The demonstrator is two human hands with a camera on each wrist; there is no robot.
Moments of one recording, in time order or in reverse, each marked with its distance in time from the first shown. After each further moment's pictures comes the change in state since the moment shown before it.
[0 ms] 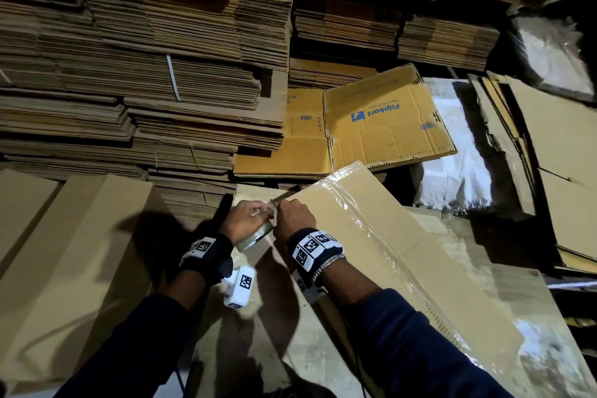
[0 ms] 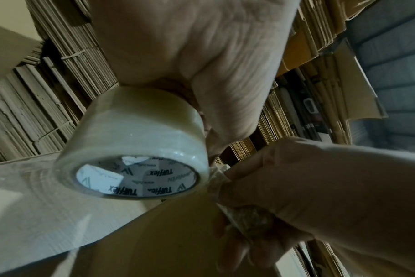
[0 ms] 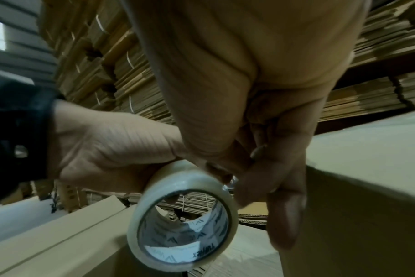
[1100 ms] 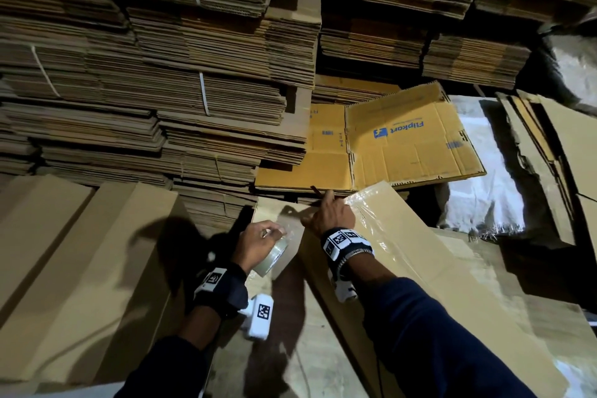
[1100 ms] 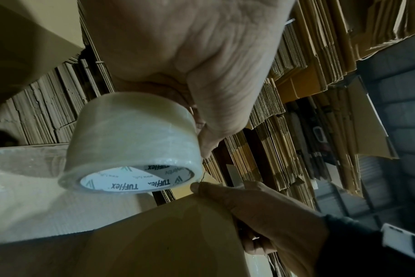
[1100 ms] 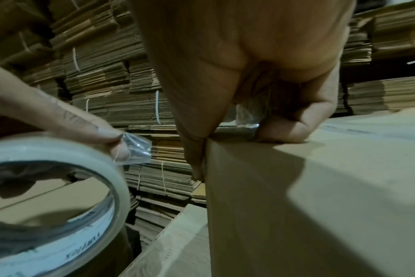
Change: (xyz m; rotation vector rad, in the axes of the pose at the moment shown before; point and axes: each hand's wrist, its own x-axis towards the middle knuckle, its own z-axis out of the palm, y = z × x) left_hand -0.027 -0.009 -0.004 -0.285 0.164 -0.079; right_hand 0.053 0.031 -0.006 -0.118 0.102 0.215
